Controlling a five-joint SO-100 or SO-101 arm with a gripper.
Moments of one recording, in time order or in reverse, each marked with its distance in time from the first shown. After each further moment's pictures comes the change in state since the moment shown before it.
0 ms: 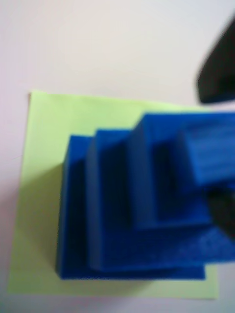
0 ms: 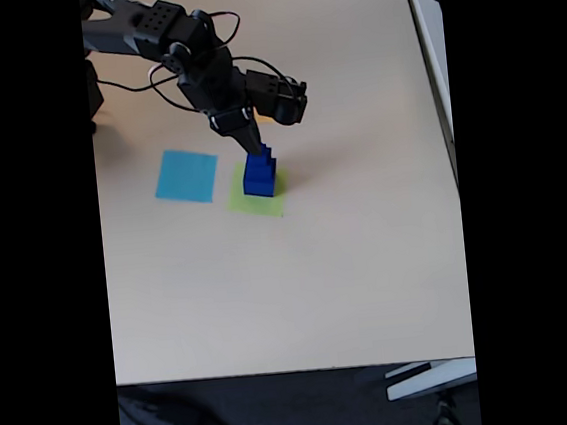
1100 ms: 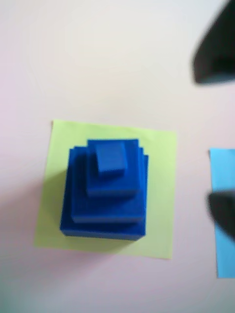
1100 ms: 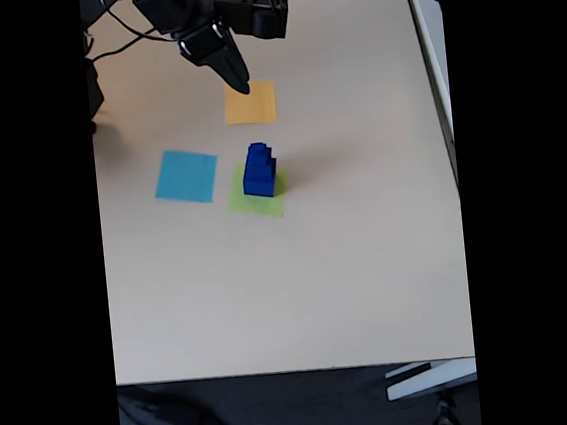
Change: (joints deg) arm -2.8 -1.8 -36.2 29.4 0.4
